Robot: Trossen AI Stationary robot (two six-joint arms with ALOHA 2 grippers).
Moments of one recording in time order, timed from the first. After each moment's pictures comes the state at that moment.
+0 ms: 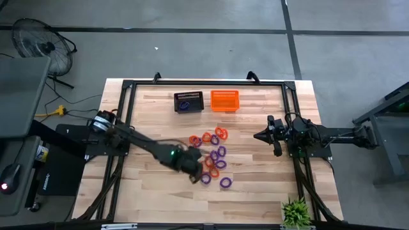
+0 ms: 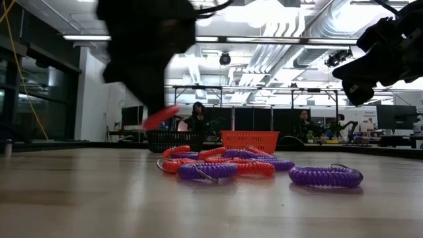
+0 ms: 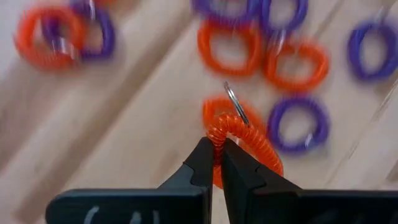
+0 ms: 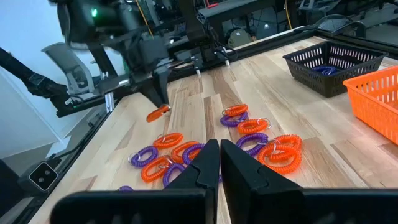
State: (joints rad) left arm -0.37 1.82 1.32 -0.69 -0.27 -0.98; right arm -0.07 0.18 0.01 0.04 -0.11 0.31
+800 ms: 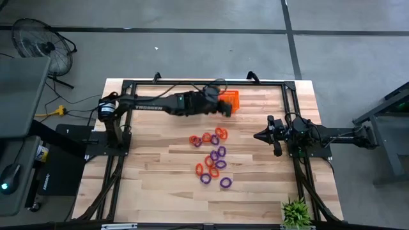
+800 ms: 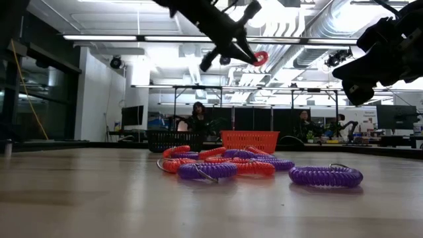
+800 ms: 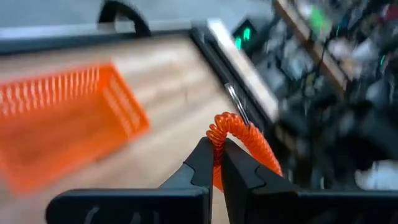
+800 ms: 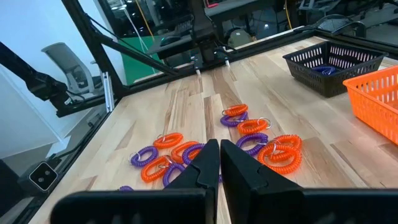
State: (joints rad) left arm 0.15 1.84 1.53 -0.15 -0.26 -0.84; right arm -0.07 0.18 0.01 0.04 -0.11 0.31
